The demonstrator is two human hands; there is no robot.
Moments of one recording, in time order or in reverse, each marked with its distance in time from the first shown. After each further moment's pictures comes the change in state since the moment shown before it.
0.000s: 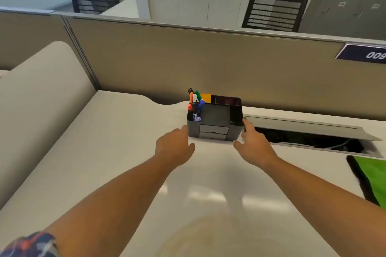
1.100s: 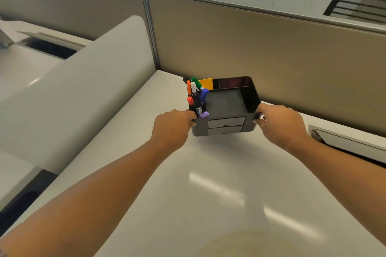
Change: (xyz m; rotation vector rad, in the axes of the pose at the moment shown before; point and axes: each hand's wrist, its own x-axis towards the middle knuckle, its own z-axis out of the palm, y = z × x) left_hand -0.022 -0.151 -0.039 0.031 0.194 -0.103; right_hand 0.061 -0.120 0.045 -0.529 0.139 -0.518
